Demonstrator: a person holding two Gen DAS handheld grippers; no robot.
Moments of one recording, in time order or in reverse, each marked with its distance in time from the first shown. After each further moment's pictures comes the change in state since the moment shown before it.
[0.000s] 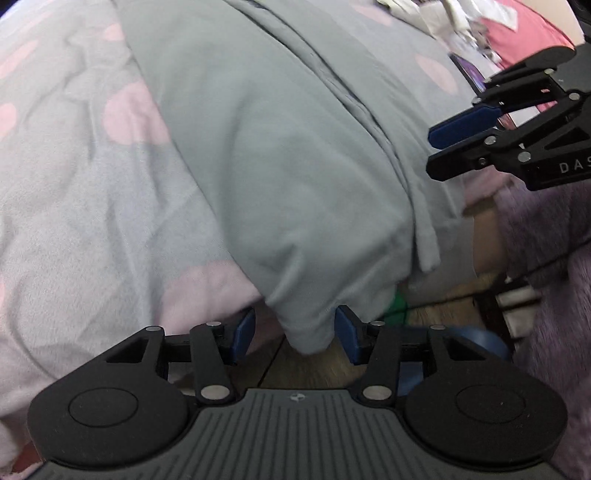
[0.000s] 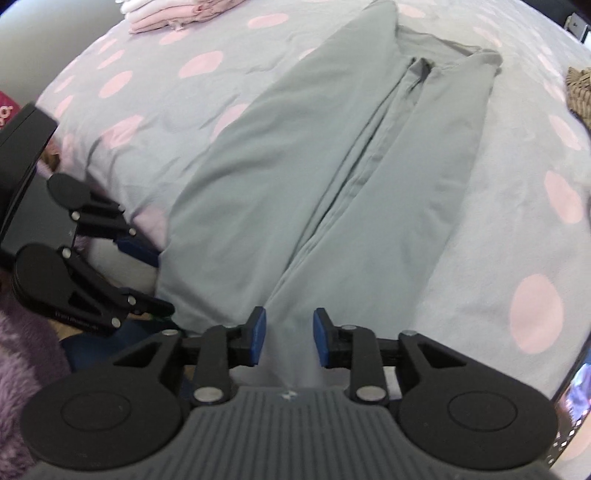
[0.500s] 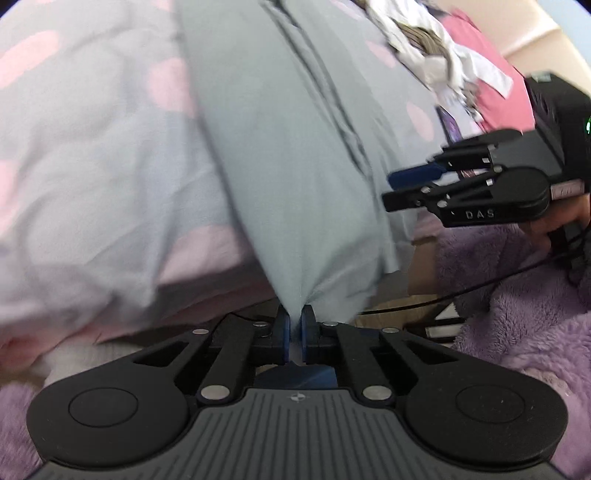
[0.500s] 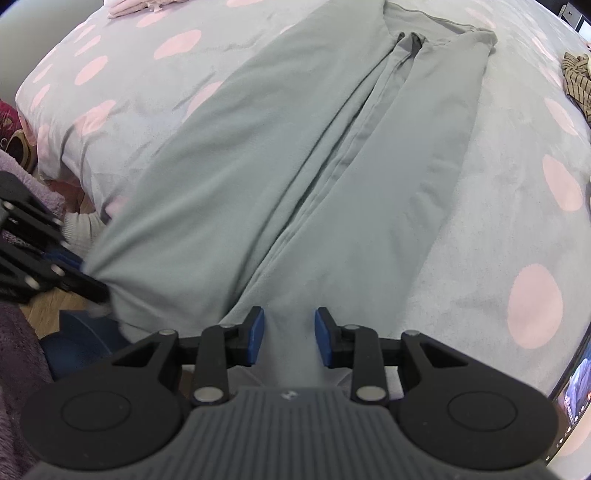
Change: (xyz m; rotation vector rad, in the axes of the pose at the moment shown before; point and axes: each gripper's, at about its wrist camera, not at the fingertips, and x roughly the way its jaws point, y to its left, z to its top) left arm -0.053 0.040 -0.030 -0.216 -0.023 -0.198; right arm 0.021 -0.007 0.001 0.015 0.068 -0.023
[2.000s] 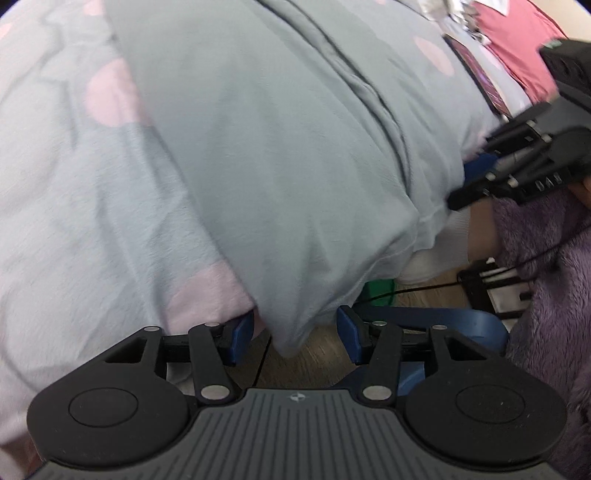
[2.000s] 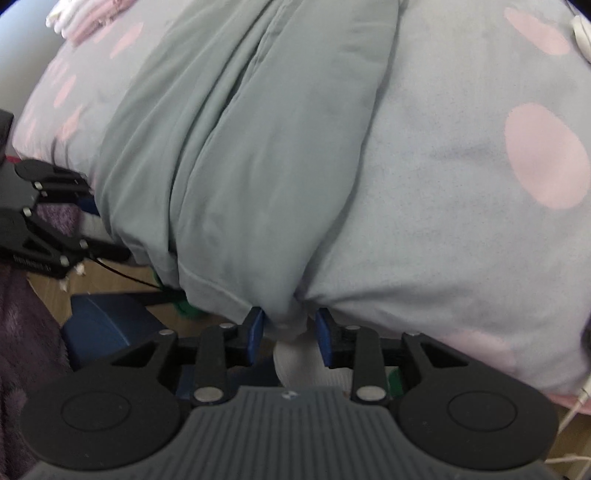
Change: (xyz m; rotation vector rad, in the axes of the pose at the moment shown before) left arm 0.055 -0.023 0.038 0.309 0.133 0.141; right arm 0.025 -0.060 -0.054 0.241 0.074 0.188
